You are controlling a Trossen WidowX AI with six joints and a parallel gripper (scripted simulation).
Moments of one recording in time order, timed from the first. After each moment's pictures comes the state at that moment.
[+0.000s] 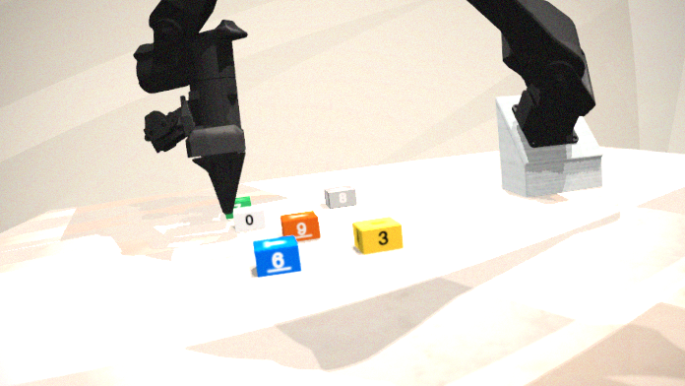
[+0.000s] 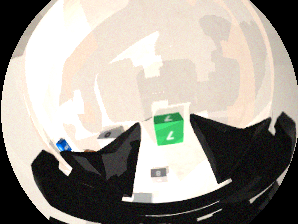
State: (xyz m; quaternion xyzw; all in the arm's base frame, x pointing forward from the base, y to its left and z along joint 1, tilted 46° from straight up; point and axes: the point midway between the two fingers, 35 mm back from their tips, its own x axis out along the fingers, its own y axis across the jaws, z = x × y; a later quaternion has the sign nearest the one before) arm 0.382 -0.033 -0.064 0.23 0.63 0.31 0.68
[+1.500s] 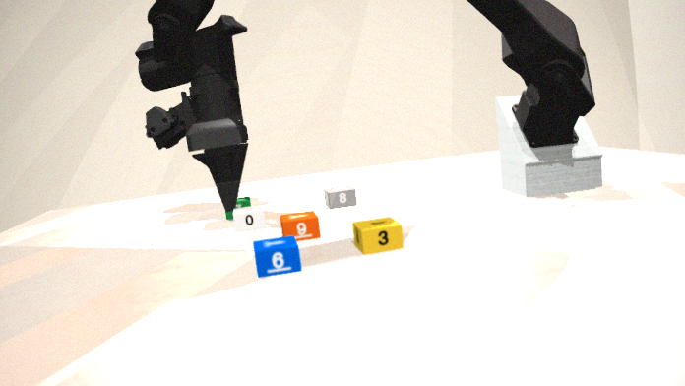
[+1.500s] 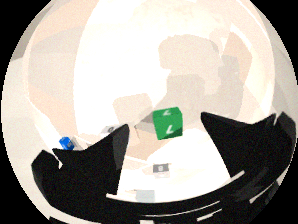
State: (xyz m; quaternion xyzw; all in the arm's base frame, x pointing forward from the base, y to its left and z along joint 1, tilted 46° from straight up) arm 0.379 -0.036 -0.058 0.24 0.63 0.31 0.67
